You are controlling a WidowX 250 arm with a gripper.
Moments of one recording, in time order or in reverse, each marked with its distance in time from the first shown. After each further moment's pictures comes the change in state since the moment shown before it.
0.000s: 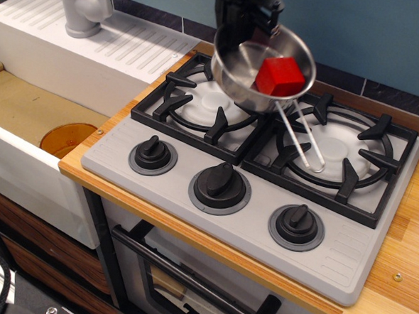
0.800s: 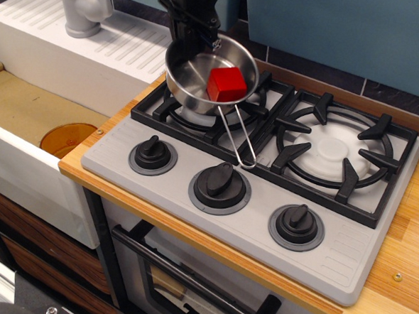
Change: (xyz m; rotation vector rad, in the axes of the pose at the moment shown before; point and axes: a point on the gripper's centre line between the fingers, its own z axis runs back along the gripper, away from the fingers) arm -0.016 0.051 -0.044 -0.038 -0.028 -0.029
